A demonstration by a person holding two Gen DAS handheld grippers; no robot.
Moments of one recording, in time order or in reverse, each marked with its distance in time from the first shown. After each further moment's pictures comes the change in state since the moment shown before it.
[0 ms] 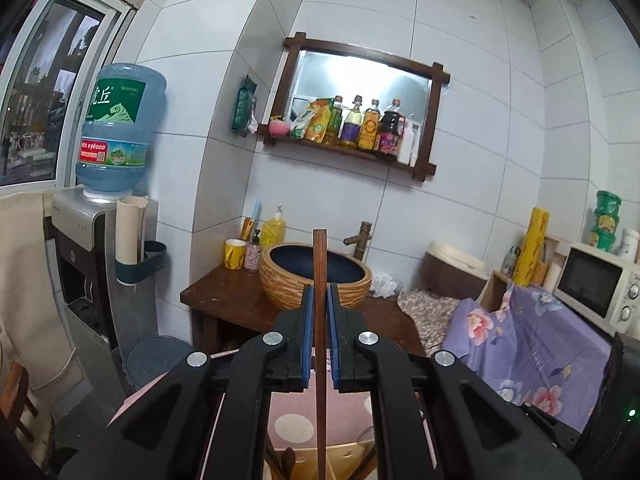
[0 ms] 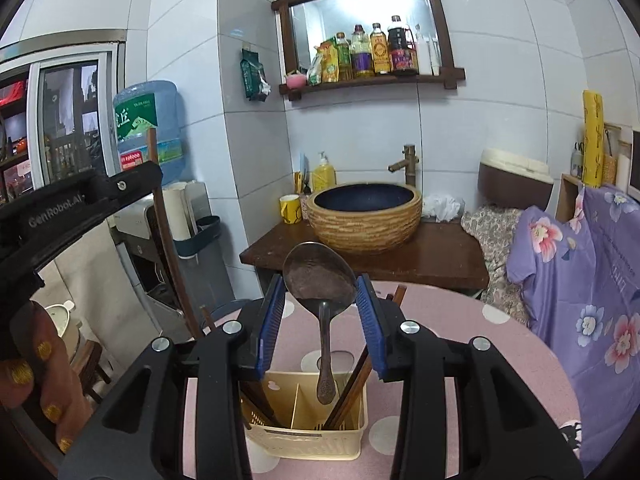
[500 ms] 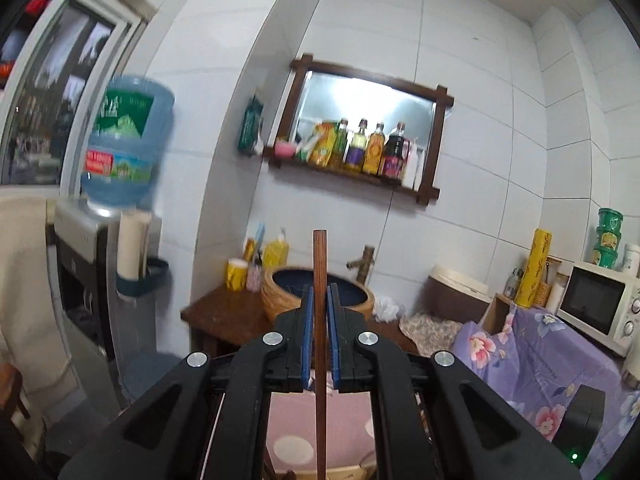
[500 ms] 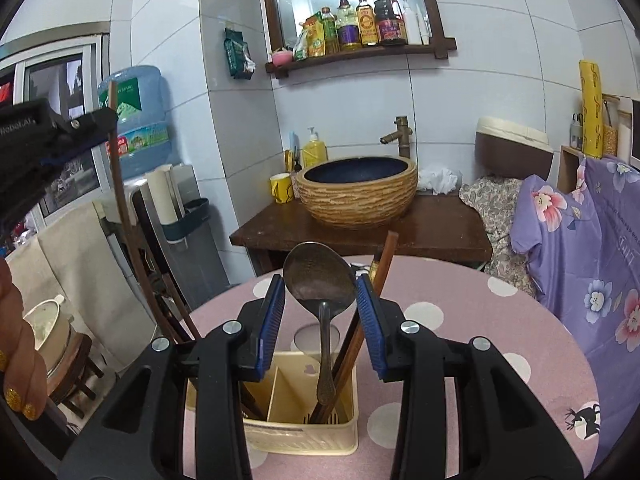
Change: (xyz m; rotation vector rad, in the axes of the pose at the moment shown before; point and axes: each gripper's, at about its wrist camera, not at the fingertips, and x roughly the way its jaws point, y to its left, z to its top) left arm -0.008 0.002 0.017 -0.010 -0.113 0.003; right arm 0.026 -0.016 -0.026 0.028 0.020 -0.008
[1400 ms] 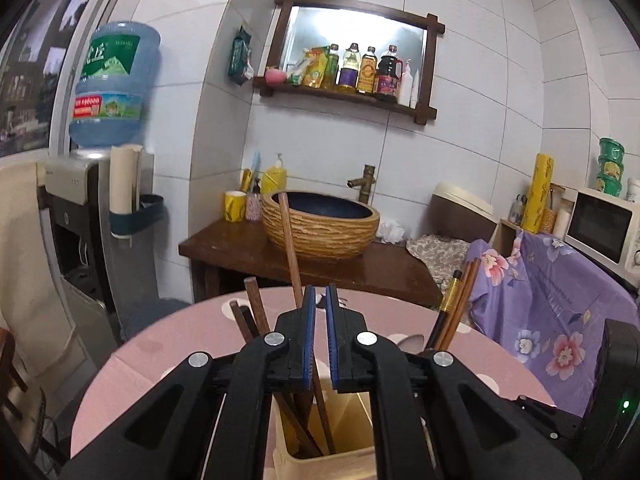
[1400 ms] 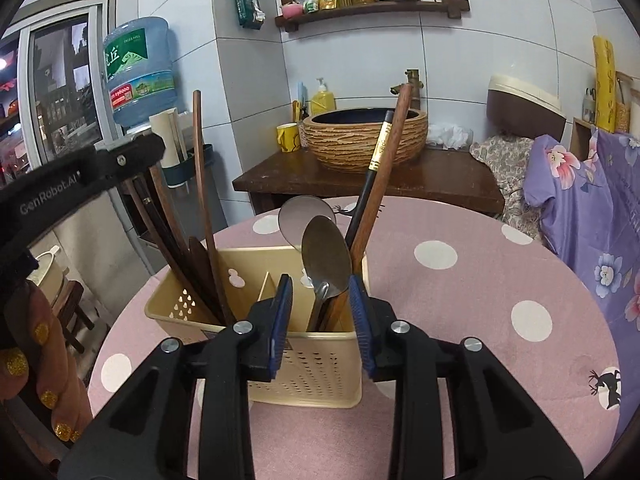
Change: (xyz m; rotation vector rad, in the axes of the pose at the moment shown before) left arm 0.021 0.018 -0.104 0.048 0.241 -0.017; right arm 0.017 -0.002 -0.078 -0.022 0.132 0.033
